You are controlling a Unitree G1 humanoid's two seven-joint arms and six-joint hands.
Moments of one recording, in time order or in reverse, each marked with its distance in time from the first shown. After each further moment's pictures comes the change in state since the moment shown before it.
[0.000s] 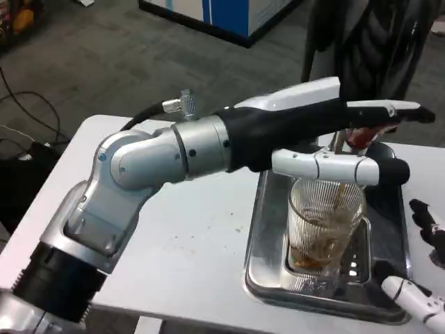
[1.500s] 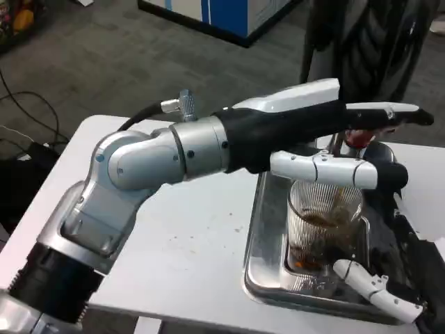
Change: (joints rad) left arm 0.003 0.013 0.004 -0.011 0.004 -0.007 0.000; right arm -0.182 0.108 0.186 0.258 -0.047 -0.072 -0.227
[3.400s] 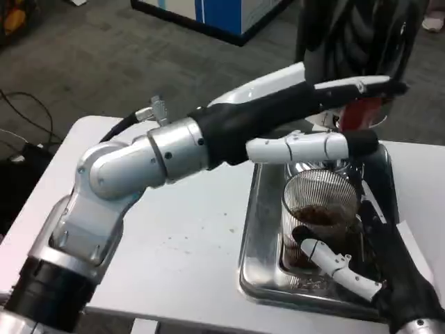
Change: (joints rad) left arm 0.060 -0.023 0.087 0.054 -0.072 -0.048 0.073; right arm -0.143 0.059 0.086 0.119 -0.040 0.040 -0.080
